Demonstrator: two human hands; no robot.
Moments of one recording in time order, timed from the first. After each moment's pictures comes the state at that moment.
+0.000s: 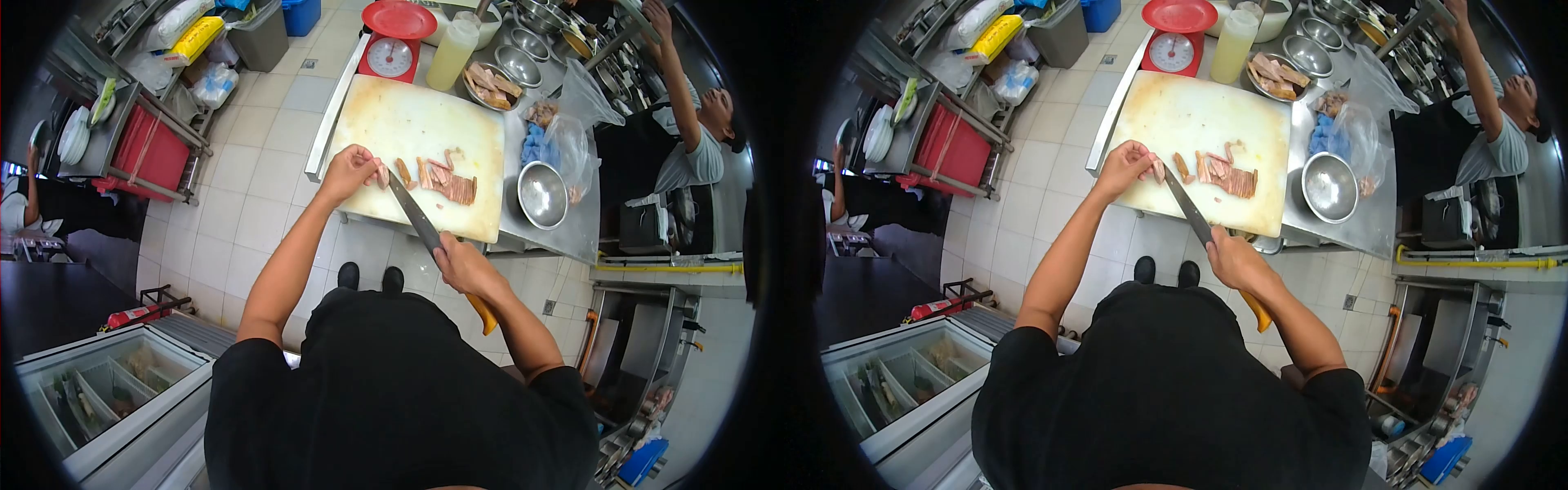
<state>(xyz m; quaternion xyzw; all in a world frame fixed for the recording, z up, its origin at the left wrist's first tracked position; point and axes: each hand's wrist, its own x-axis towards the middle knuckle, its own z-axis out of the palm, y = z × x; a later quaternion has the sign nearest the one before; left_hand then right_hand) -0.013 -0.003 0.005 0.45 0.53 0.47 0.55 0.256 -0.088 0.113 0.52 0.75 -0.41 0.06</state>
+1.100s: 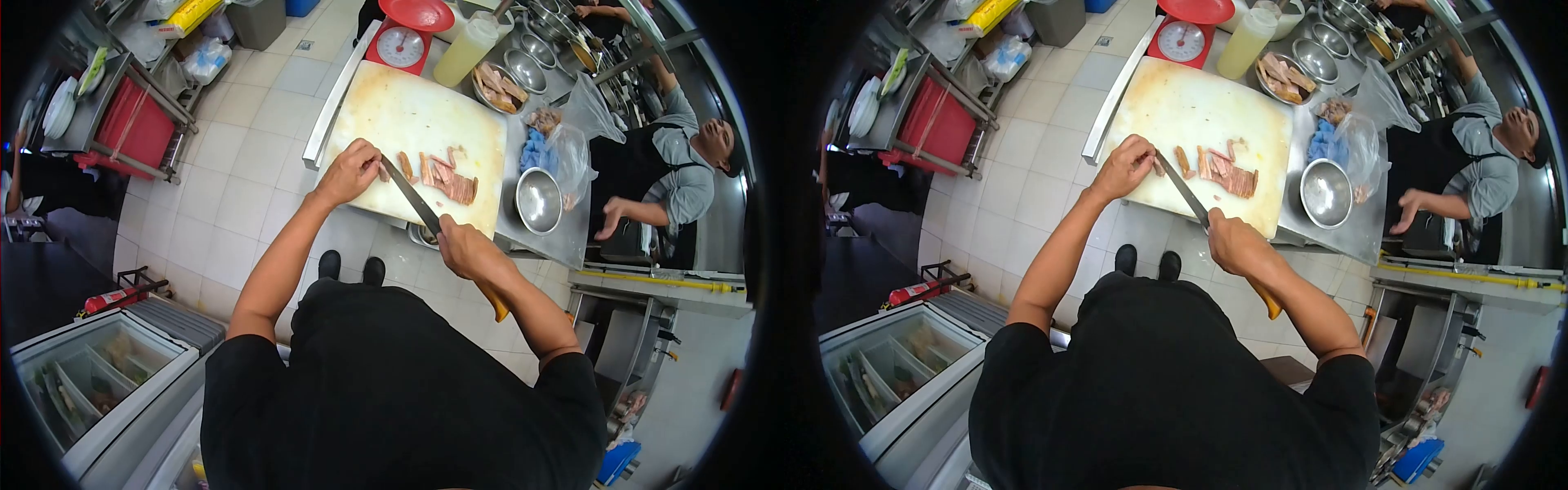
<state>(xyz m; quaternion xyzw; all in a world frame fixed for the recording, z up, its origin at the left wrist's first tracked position) -0.014 -0.018 0.000 0.68 0.47 0.49 0.28 0.229 -0.064 0.151 0.48 0.82 -0.28 0.14</state>
